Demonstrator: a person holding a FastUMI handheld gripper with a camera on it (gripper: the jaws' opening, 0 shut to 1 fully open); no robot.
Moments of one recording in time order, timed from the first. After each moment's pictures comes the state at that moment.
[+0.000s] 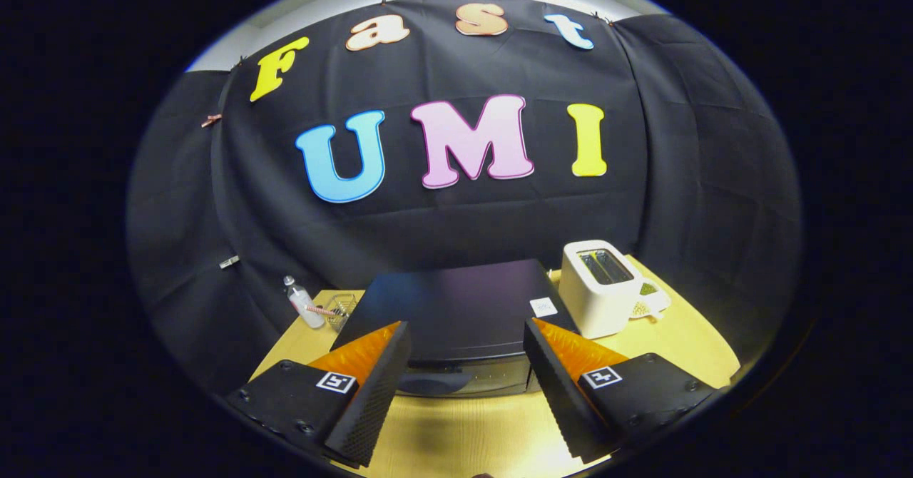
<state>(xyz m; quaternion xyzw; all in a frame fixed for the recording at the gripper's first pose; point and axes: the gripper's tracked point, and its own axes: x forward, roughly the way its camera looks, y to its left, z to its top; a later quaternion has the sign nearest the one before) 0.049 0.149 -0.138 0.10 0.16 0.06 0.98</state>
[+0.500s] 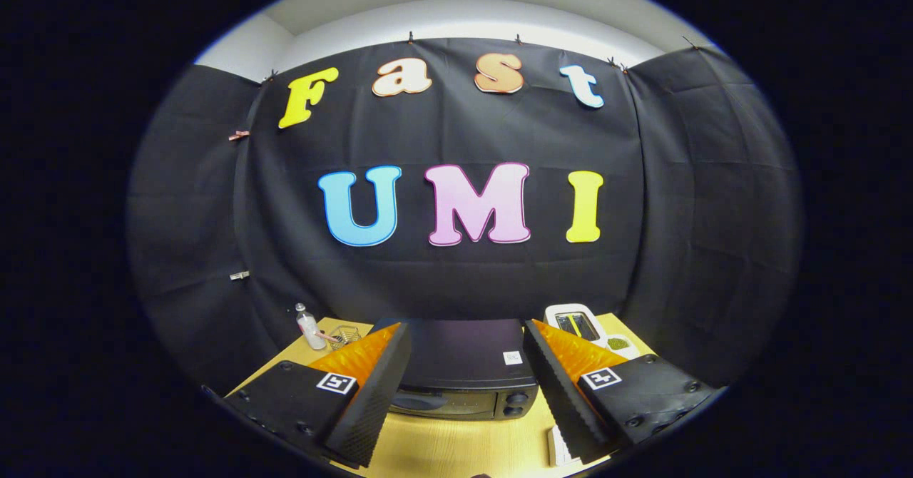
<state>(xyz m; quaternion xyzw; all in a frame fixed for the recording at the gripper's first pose) 0.006 0.115 -0.043 0.06 0.06 0.08 0.99</state>
